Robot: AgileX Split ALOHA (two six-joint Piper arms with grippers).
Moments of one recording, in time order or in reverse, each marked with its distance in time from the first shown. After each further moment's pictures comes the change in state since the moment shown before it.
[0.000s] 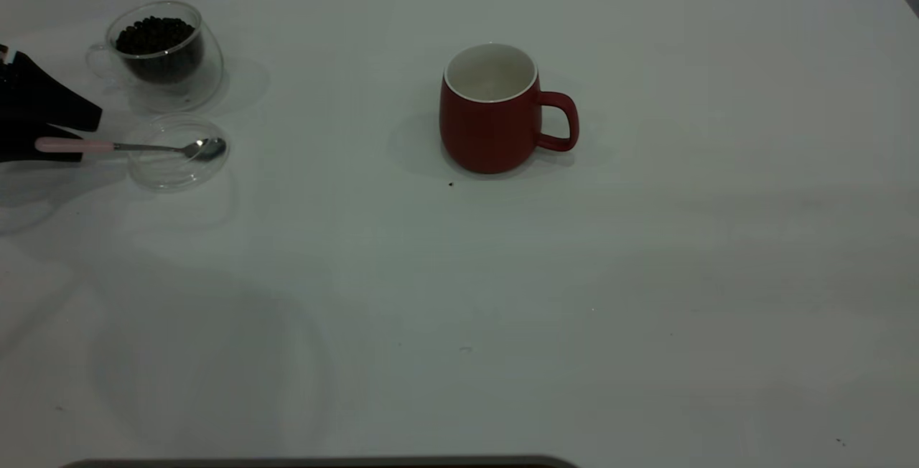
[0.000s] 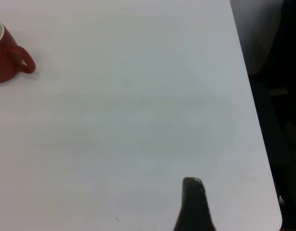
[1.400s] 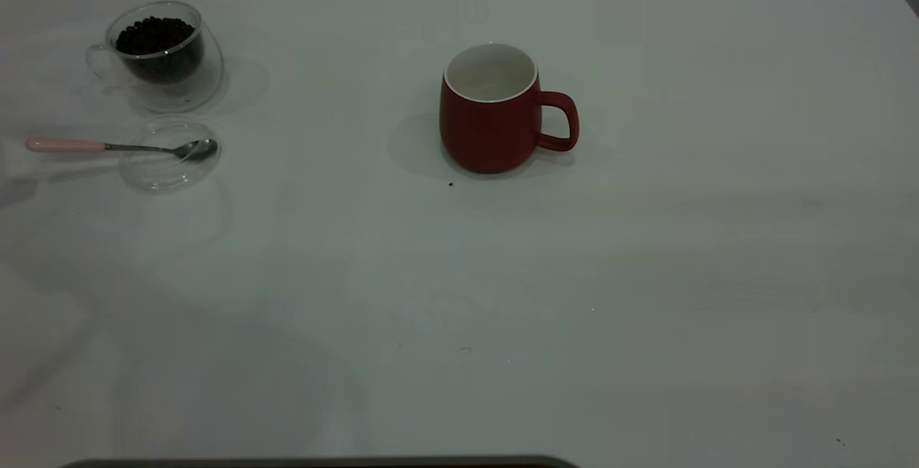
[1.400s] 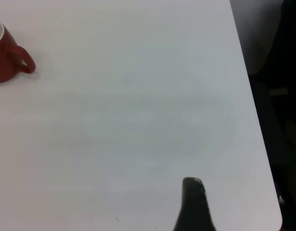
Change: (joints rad) left arm 0.106 -0.224 0.066 0.231 -0.020 -0.204; right arm 0.000 0.000 0.000 0.000 0.000 0.000
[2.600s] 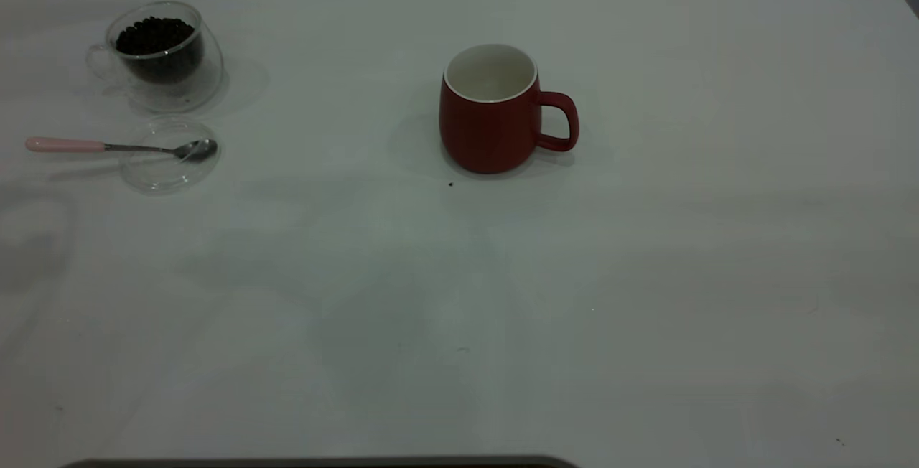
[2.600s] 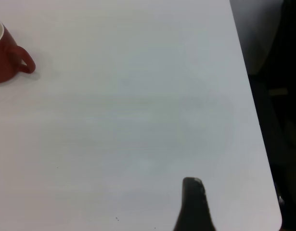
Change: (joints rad) left arm -0.244 -0.844 0.431 0.365 -0.121 -0.562; right arm 0.000 0.000 0.000 0.000 0.000 -0.001
